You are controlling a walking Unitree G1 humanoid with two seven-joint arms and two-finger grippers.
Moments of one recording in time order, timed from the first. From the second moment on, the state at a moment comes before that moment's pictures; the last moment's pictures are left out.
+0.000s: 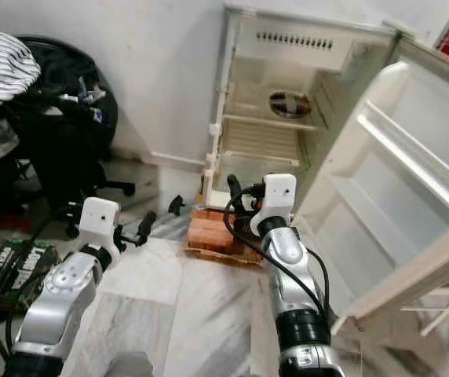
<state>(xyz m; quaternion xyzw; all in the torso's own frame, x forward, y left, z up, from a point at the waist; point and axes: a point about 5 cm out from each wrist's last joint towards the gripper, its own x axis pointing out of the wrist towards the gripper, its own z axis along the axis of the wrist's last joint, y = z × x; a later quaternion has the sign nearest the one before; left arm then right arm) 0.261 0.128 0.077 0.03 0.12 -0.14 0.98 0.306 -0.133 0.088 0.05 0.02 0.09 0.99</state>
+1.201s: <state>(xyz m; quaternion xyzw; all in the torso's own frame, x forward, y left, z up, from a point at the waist) 0.246 0.119 0.069 0.06 0.15 -0.19 0.97 0.284 -0.127 0.071 0.08 0.10 0.15 0.98</state>
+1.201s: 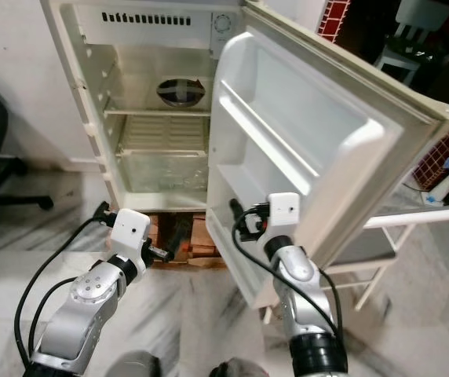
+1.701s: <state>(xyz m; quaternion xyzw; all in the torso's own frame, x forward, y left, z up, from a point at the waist) 0.249 0.117 0.077 0.04 0.14 -0.20 0.97 0.246 -0.165 0.045 0.06 0.26 0.34 0.90</state>
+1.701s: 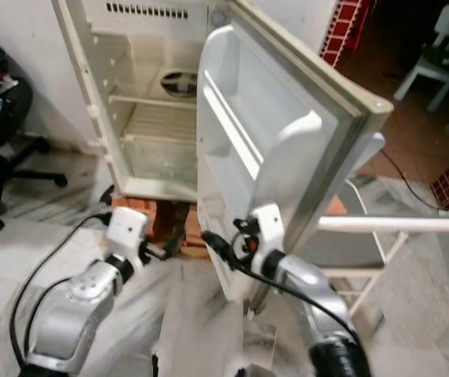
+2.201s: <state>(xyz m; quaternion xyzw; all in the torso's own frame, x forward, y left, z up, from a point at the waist) 0.249 0.116 0.078 0.05 0.13 -0.20 0.97 0.260 -0.179 0.046 0.01 0.27 0.32 0.91</state>
